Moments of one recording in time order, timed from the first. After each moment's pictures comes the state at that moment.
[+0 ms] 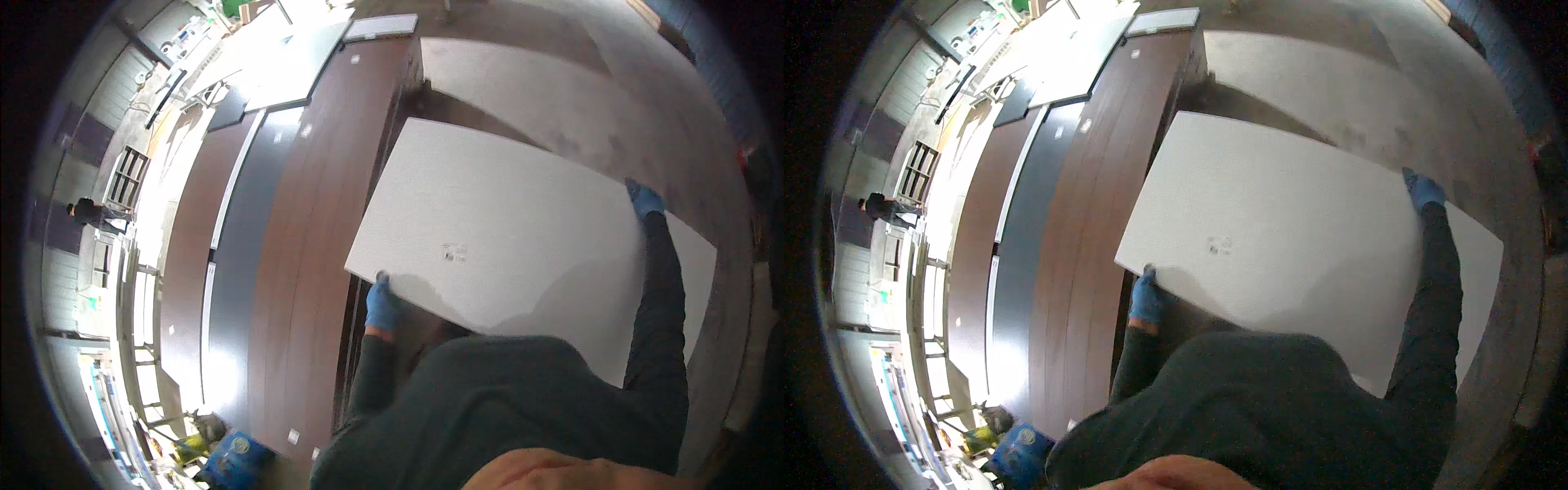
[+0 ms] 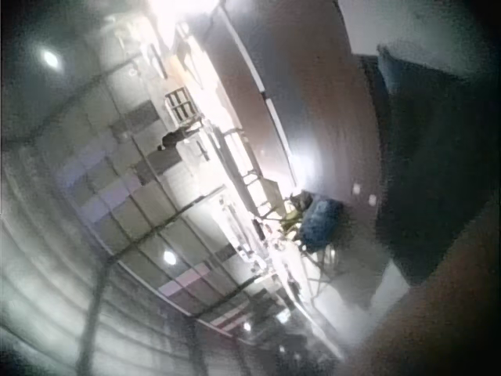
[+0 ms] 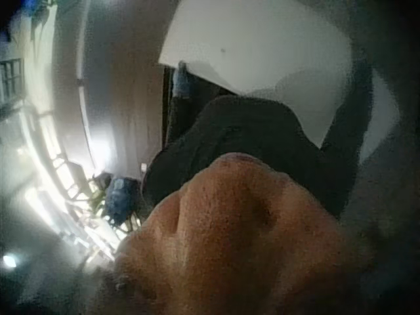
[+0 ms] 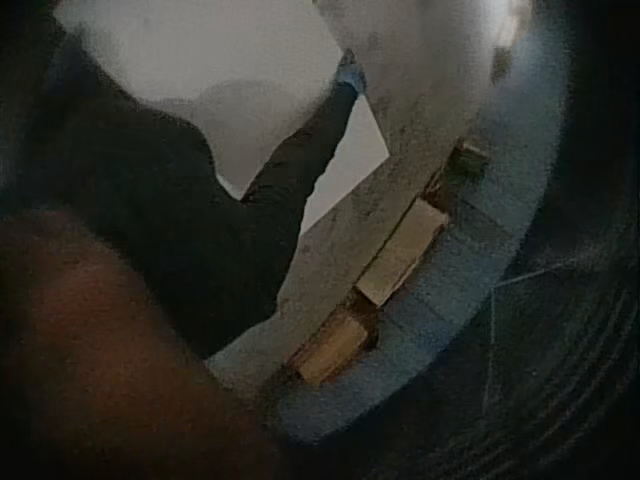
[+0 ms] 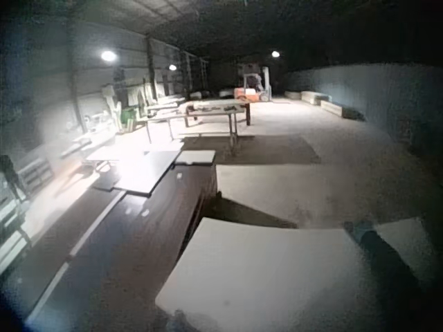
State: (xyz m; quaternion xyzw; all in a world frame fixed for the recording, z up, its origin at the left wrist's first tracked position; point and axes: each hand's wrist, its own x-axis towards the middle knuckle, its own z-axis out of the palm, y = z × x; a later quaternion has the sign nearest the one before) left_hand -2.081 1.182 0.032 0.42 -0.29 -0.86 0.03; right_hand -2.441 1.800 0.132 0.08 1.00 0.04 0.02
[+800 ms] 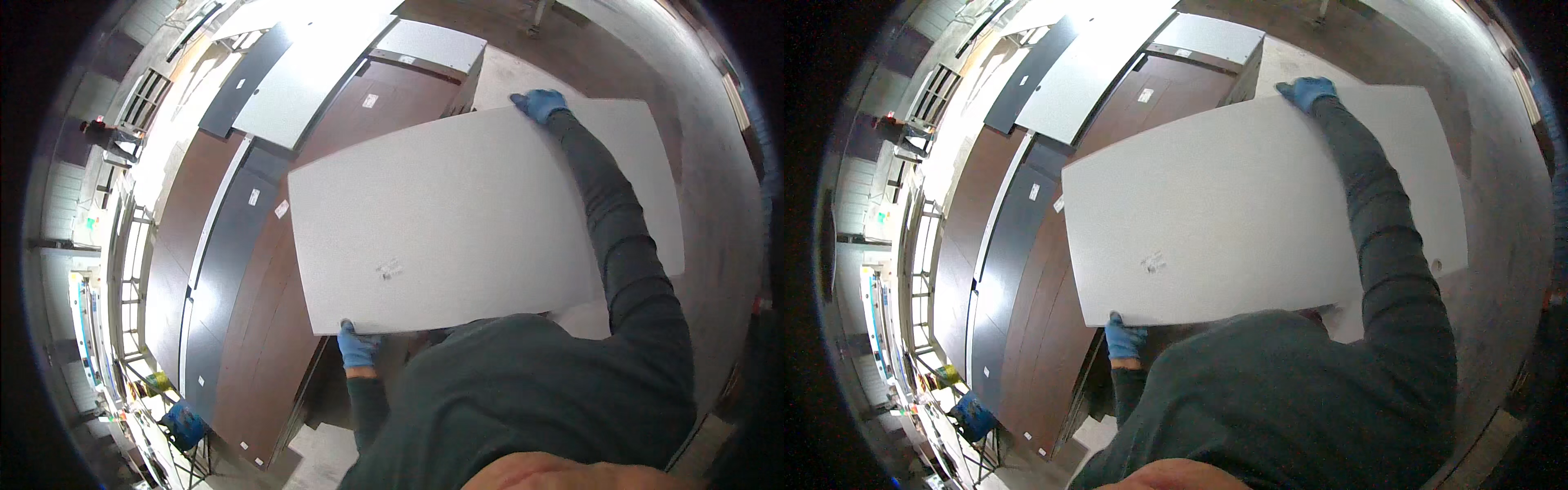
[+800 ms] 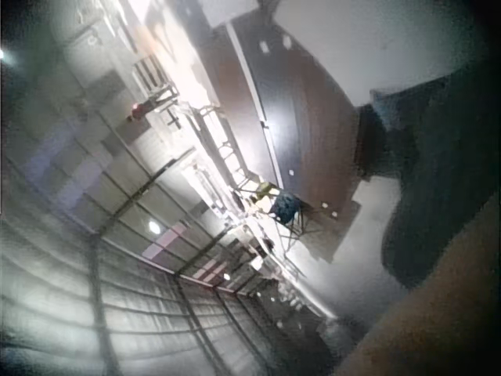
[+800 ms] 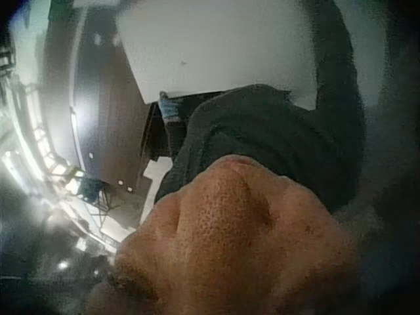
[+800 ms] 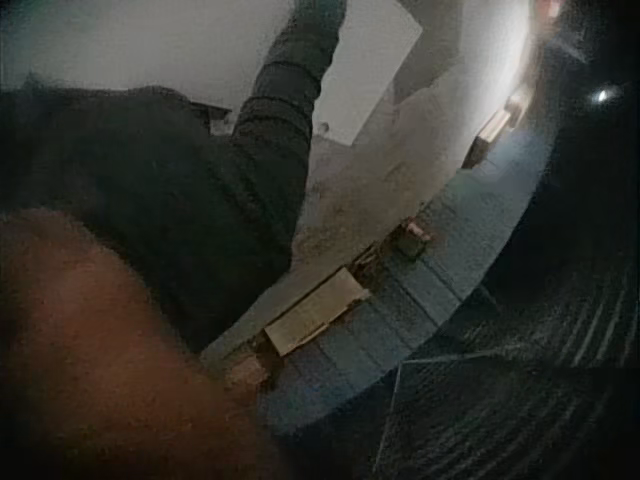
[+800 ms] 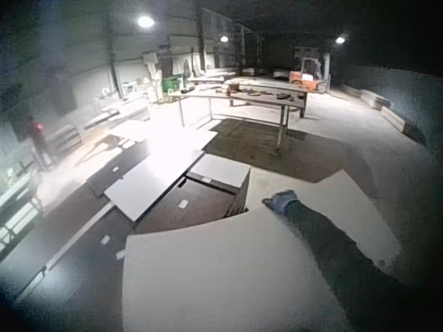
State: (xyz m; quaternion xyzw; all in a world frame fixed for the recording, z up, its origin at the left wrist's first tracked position) left_hand -2.560 1.115 0.002 0.52 -0.05 -0.80 0.28; right_hand -3.257 1.224 0.159 -0.35 0.93 0.03 0.07
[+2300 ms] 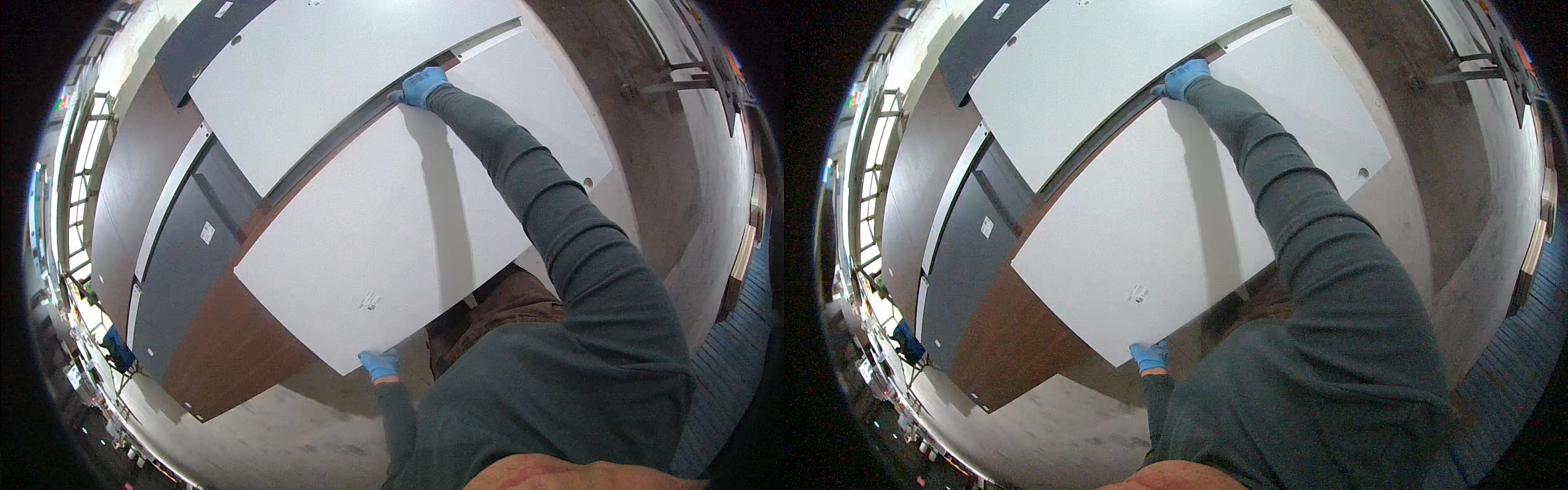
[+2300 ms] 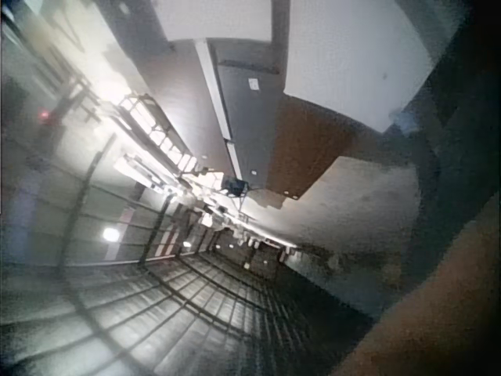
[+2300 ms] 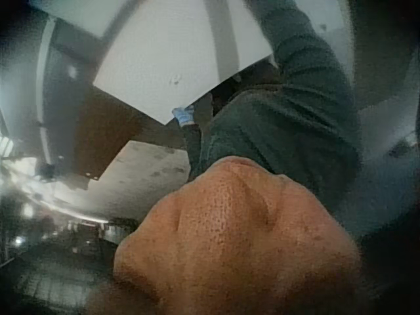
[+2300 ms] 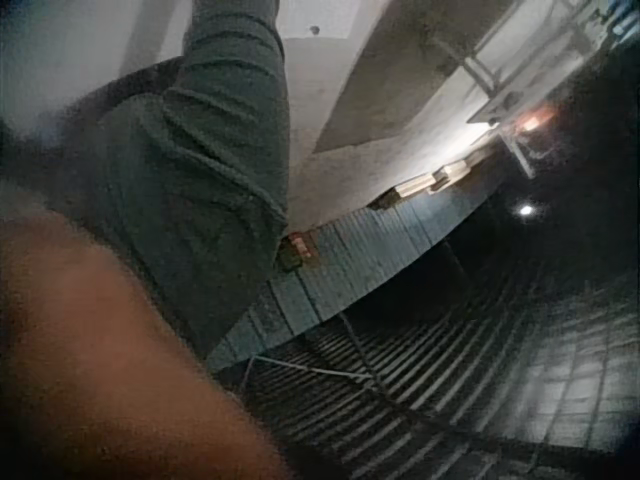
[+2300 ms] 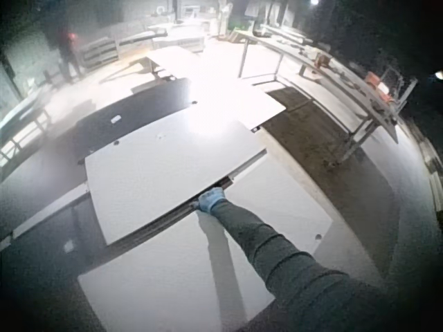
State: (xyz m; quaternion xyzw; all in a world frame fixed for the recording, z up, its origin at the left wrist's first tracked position) left_hand -2.878 1.032 -0.169 0.60 0.17 -0.64 0.45; right_hand -3.394 0.539 -0.064 -0.67 0.70 0.18 0.15
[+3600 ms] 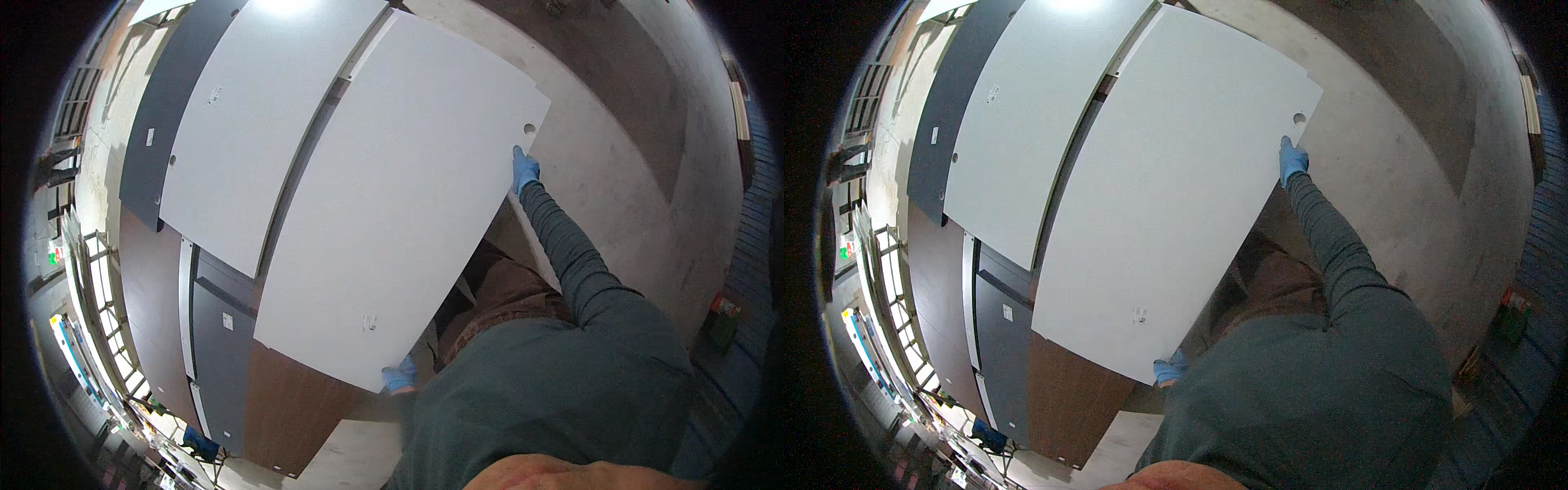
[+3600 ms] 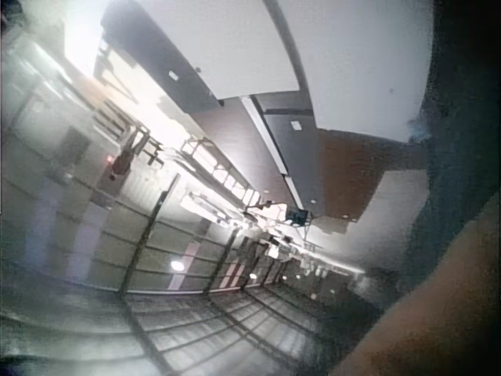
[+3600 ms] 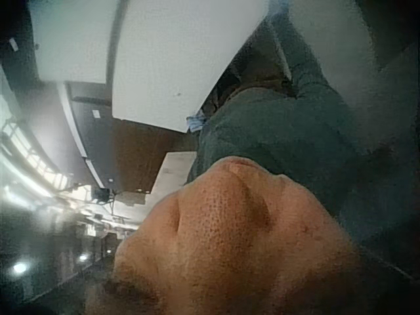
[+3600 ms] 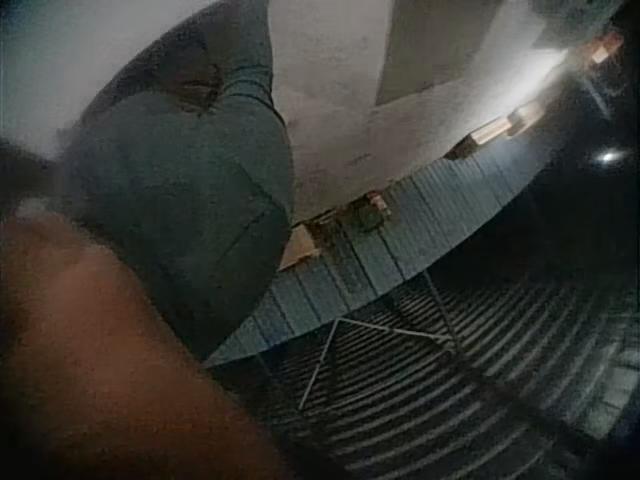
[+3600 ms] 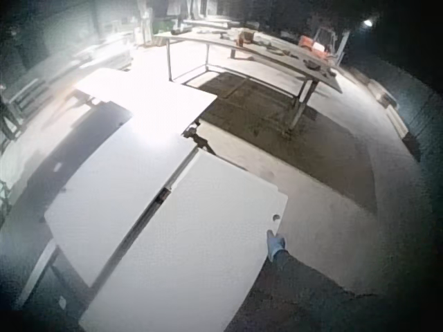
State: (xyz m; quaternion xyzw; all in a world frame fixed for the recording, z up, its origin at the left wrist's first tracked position) left_hand -2.874 0.979 -0.132 0.68 -0.45 -0.58 -0.09; right_hand -3.540 0.969 -0.172 0.25 0.84 -0.43 0.23
